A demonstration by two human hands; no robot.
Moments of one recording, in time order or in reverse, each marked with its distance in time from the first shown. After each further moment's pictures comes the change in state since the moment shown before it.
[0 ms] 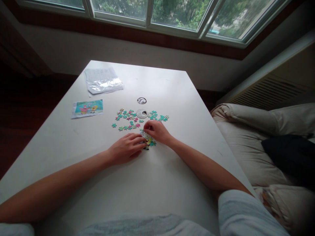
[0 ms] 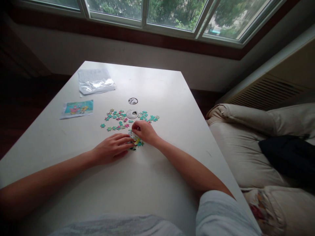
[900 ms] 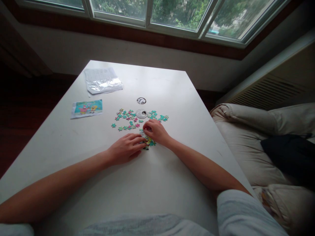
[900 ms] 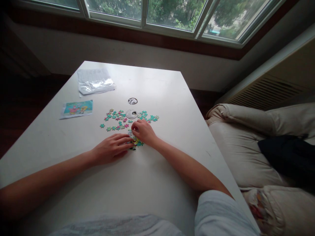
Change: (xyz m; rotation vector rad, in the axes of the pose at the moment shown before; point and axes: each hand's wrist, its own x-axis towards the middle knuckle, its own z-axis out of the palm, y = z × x) left_hand 0.001 0.001 -0.001 -0.018 -0.009 -0.009; right_hand -0.001 0.003 0.007 -0.187 0.041 -0.084
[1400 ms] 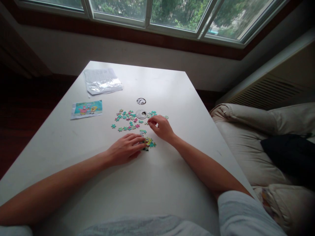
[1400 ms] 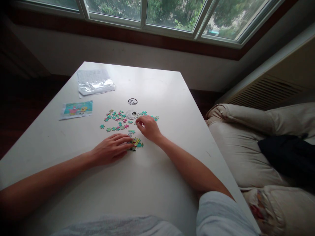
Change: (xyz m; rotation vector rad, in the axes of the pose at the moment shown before) left_hand -0.002 -0.002 -0.001 -0.015 0.018 -0.005; right_hand 0.004 0.010 -0.021 0.049 0.147 0.040
